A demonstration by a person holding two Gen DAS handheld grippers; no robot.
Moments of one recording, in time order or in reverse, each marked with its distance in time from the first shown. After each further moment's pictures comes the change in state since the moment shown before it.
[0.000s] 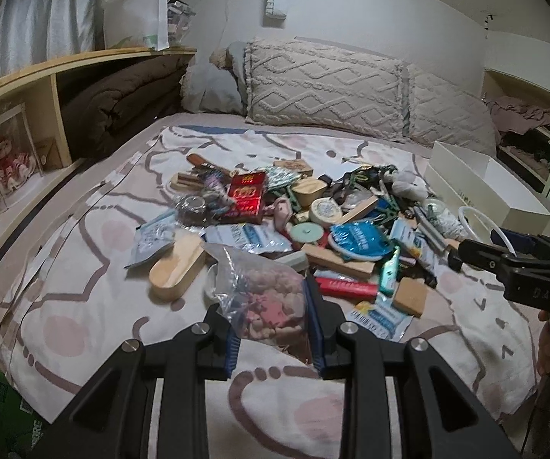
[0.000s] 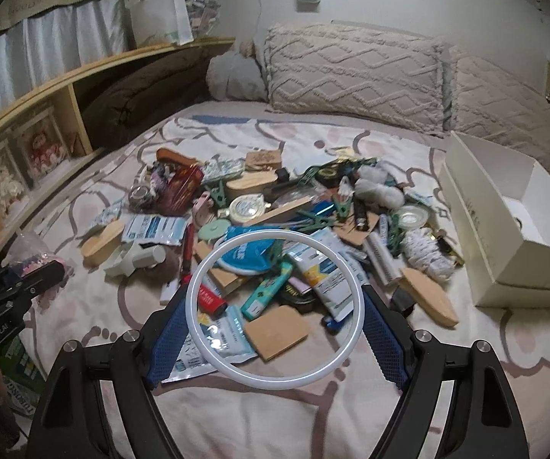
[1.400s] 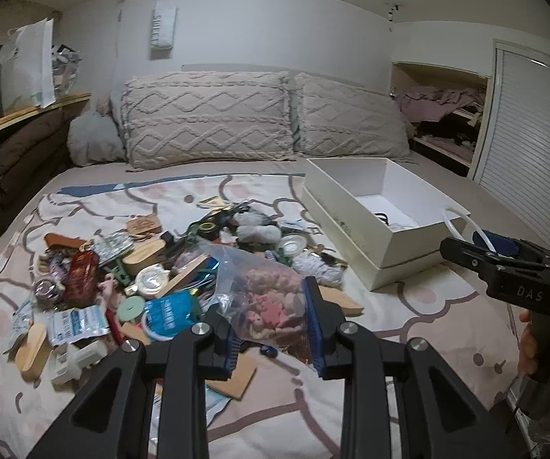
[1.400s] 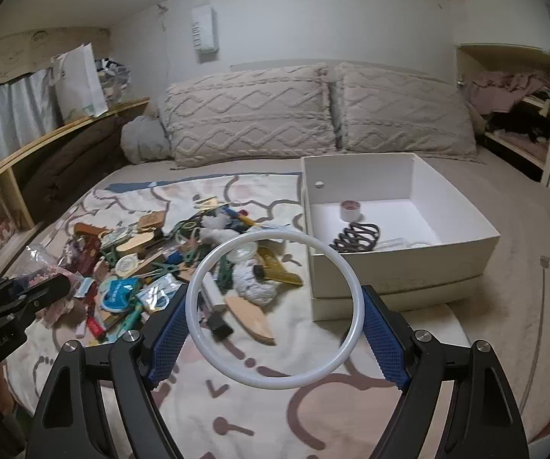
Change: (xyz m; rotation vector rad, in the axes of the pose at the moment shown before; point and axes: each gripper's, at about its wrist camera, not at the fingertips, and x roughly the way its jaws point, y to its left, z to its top) left arm 0.010 -0.183 0.052 0.173 -0.072 -0.274; right arm -0.084 -0.168 -0.011 0.188 -0.149 -0.186
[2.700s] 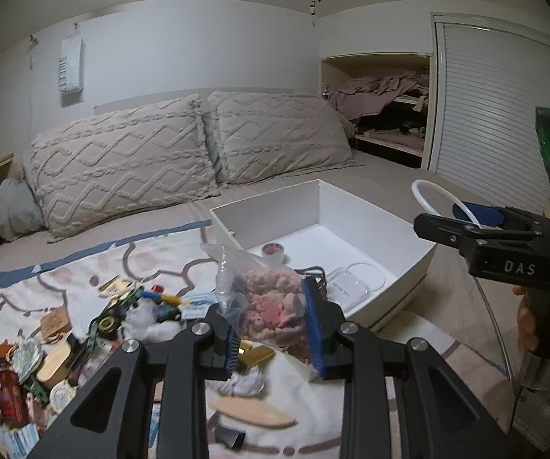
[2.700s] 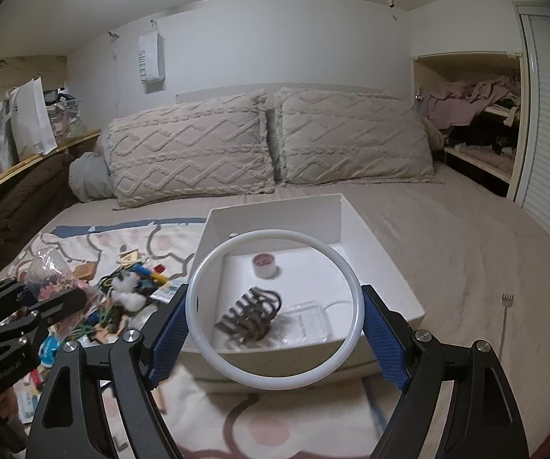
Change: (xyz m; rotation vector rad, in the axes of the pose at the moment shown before) left arm 0.107 -0.113 0.086 0.189 -0.058 -0.170; right arm 0.028 -0.115 0.067 0.033 -0.086 -0.120
